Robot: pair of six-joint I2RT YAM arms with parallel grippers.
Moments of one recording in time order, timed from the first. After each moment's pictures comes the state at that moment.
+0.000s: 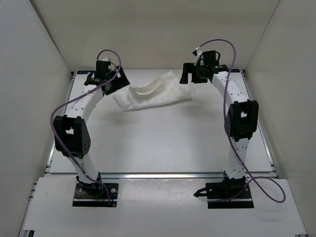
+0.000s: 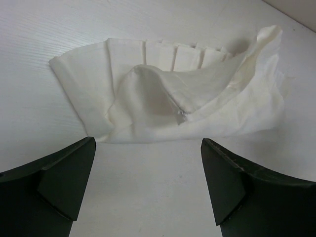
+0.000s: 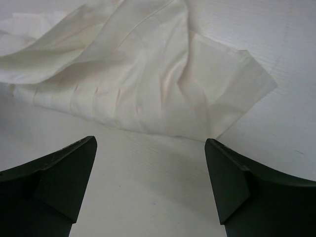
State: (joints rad) left arm -0.15 1.80 1.56 -0.46 0.04 -0.53; right arm 0.16 2.10 1.95 -0.59 -0.36 0.10
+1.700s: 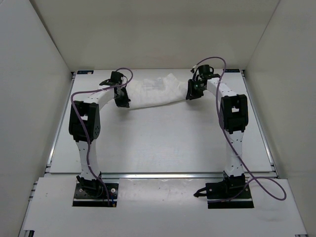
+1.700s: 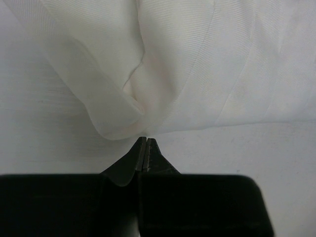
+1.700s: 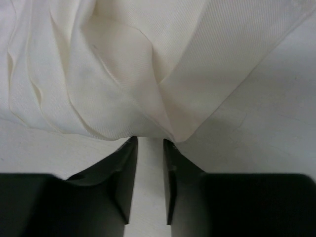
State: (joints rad) left arm -0.19 2.07 1.58 -0.59 0.07 -0.46; right arm 0.16 2.32 1.93 -0.62 -0.33 0.10
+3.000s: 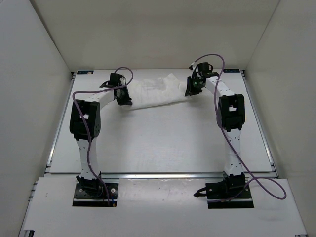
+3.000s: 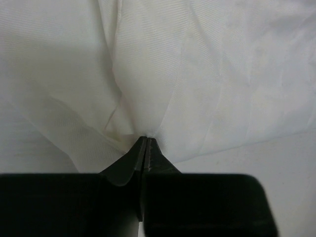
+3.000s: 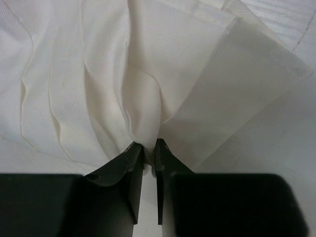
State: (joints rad) left arm -0.17 2.10 1.53 -0.38 0.16 -0.44; right arm 0.15 2.42 2.07 -0.62 -0.37 0.05
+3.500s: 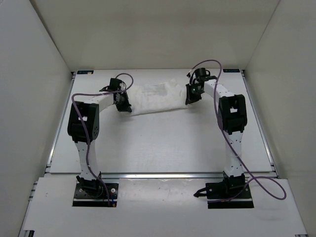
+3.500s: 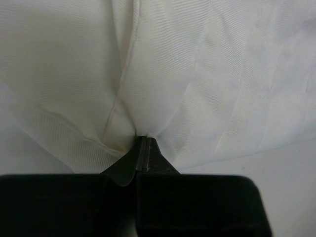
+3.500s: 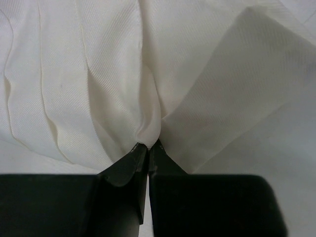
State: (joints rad) left arm -0.18 2.07 1.43 -0.40 0.19 -0.44; right arm 0.19 2.33 1.91 -0.66 -0.33 0.05
